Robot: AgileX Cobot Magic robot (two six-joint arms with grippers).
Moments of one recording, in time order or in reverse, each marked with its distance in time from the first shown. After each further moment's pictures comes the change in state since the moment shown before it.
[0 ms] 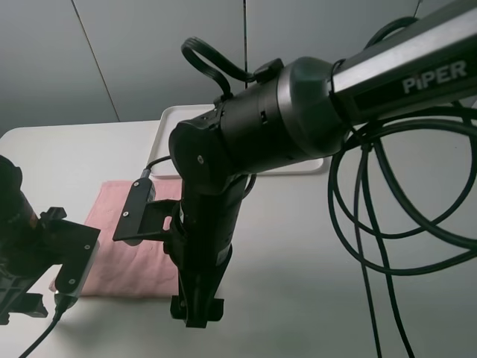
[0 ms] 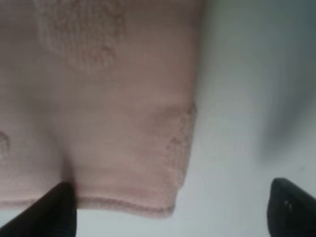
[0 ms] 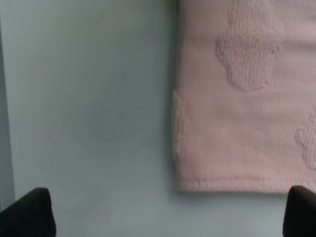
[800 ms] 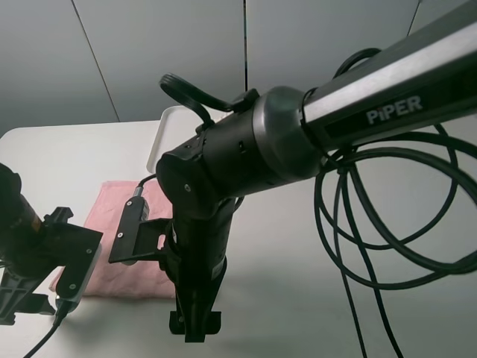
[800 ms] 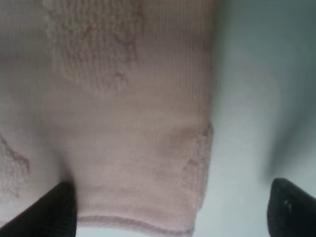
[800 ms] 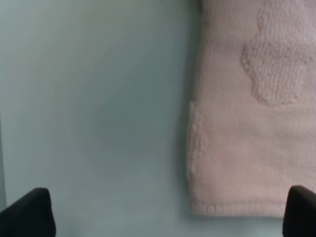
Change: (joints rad) left arm 0.000 0.010 0.019 0.000 -0.089 0.033; right arm 0.040 0.047 -0.006 -0.035 -0.027 0.020
